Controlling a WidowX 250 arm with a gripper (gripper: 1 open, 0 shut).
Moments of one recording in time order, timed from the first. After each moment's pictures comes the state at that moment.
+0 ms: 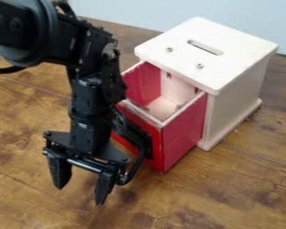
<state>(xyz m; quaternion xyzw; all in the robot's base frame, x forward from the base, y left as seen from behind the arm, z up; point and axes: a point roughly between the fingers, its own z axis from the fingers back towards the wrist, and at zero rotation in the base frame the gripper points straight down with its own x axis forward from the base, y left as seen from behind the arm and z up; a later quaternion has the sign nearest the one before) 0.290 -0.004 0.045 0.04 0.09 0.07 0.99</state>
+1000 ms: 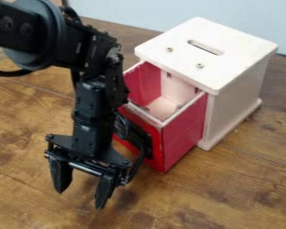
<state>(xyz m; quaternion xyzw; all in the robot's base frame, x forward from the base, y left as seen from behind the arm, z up) 0.291 -0.005 0.043 0.04 0.10 0.07 0.99</state>
